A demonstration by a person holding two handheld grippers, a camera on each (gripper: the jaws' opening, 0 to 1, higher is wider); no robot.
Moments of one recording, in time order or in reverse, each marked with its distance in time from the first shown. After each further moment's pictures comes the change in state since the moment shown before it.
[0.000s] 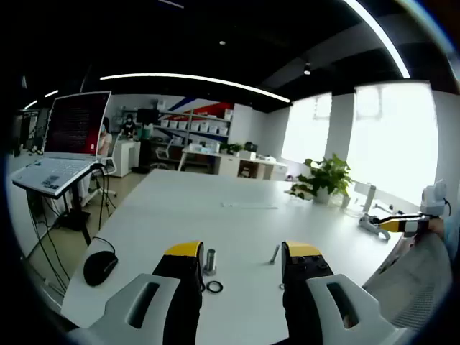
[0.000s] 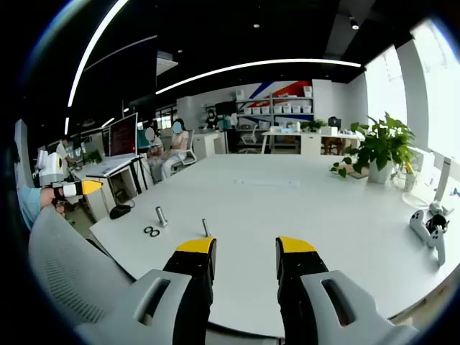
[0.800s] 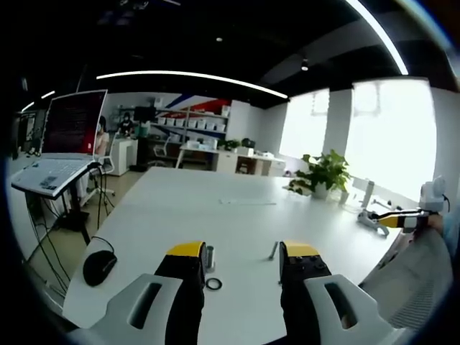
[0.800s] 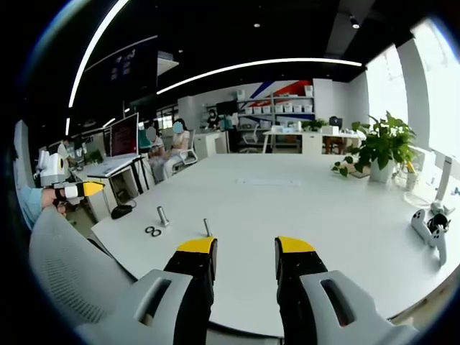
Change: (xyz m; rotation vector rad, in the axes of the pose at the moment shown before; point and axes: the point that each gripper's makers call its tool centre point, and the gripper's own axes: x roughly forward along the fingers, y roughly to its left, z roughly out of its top) left arm 0.001 -0.002 -0.004 0.012 0.023 -0.011; right arm 0.001 0.001 -0.001 0.004 0.004 0.009
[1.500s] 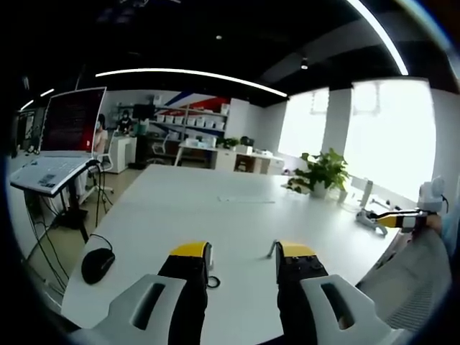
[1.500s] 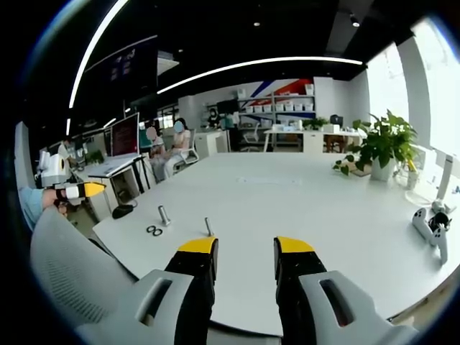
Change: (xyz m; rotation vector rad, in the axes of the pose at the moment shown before) left arm 0.000 -0.002 -0.002 -0.009 0.011 -0.009; right arm 0.000 0.001 -0.002 0.003 0.009 0.008
